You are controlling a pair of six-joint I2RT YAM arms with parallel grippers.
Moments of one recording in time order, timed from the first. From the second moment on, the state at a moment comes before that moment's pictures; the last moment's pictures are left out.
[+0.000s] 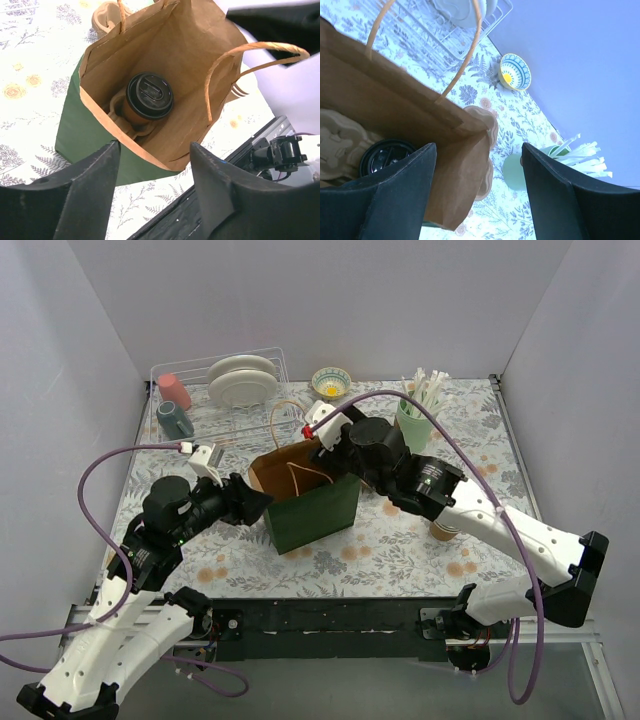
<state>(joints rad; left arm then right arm) -0.49 0.61 0.85 -0.50 0.22 -0.45 1.04 1.32 1.40 -0.42 0.41 -0.43</state>
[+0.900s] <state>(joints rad) -0.49 0.69 1.09 -0.61 0.12 -0.34 0.73 1.26 1.61 -0.75 0.42 0.15</state>
